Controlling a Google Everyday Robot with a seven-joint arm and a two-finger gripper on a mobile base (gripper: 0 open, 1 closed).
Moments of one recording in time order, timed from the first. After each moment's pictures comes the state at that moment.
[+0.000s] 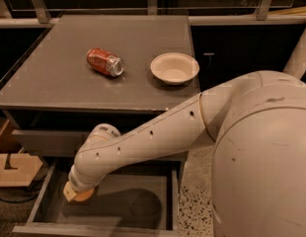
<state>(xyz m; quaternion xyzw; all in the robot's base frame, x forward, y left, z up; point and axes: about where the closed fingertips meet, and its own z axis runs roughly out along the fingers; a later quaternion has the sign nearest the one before) 0.441 0.226 0.568 -0.35 0.91 0.20 0.11</state>
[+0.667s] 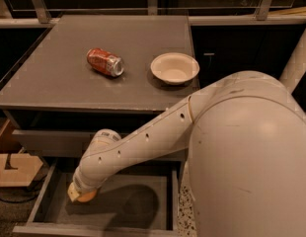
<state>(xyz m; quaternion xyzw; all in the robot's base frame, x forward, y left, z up) 0.452 0.226 0.536 -0.32 0.92 0.20 0.10</state>
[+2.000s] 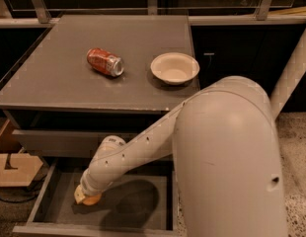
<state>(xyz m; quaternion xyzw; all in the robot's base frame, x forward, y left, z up) 0.460 0.219 0.491 -0.28 0.93 0.21 0.08</state>
